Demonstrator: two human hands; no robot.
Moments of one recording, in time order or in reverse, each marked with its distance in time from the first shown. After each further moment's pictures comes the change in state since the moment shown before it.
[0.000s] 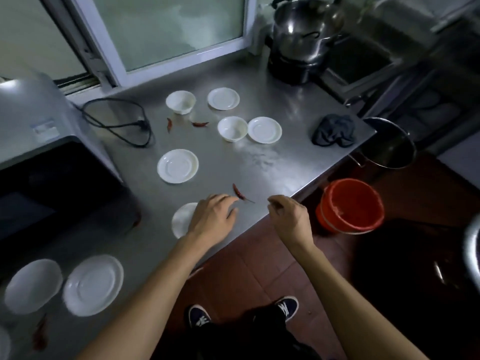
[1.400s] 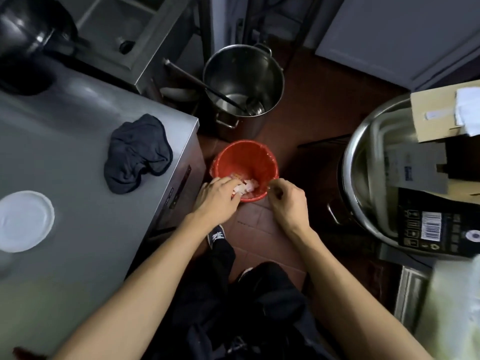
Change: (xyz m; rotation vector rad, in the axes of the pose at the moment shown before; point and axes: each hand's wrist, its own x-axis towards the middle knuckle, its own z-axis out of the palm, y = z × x) left_hand 0.347 0.388 0.317 0.057 -0.607 0.375; right_hand 0.142 0.420 -0.264 -0.062 0.180 0.651
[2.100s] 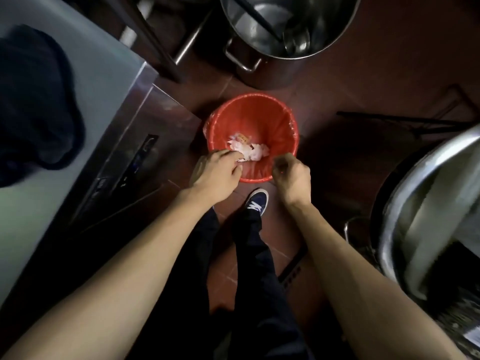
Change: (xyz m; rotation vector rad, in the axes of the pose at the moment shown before) left_hand 0.174 -0.030 0.126 -0.153 -0.123 -0.340; right_hand 0.186 0.162 0.123 -0.010 -0.354 0.176
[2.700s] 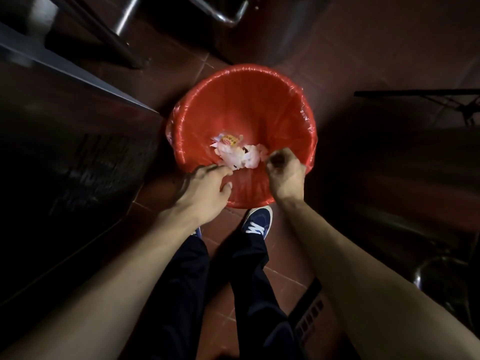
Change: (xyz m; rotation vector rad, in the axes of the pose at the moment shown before) left_hand 0.137 -0.087 0.155 -0.073 -0.185 -0.126; right_hand 0.145 0.130 0.153 0.220 0.106 0.133
